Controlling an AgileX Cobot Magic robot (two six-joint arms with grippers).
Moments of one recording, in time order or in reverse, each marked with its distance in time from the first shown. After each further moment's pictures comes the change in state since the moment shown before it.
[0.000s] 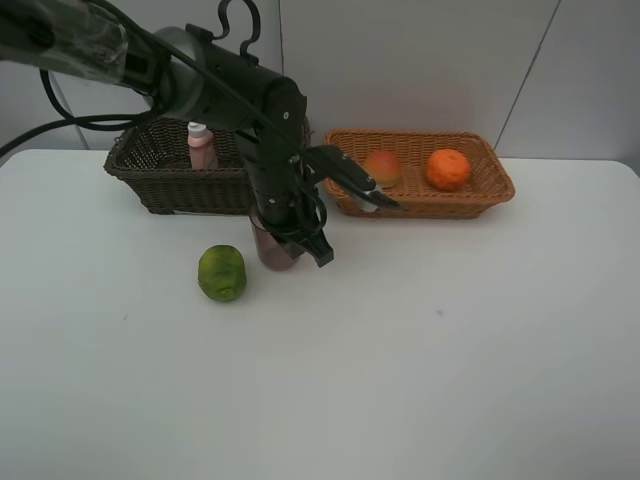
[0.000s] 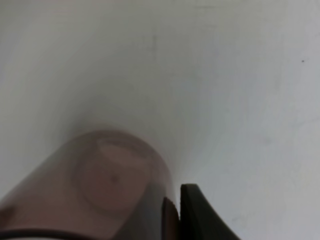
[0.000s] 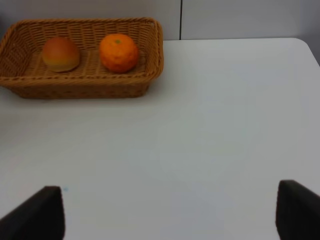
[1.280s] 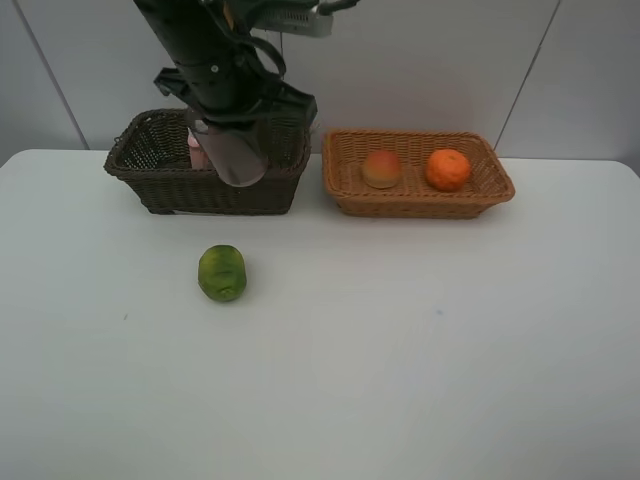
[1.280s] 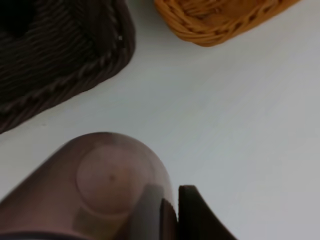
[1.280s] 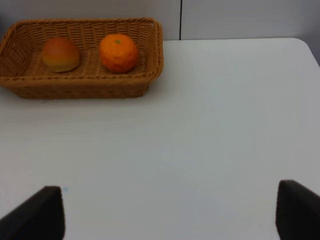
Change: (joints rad) left arm 0.098 -0.351 -0.003 0.009 0.124 -0.443; right arm 0.000 0.000 0.000 0.000 0.000 0.000
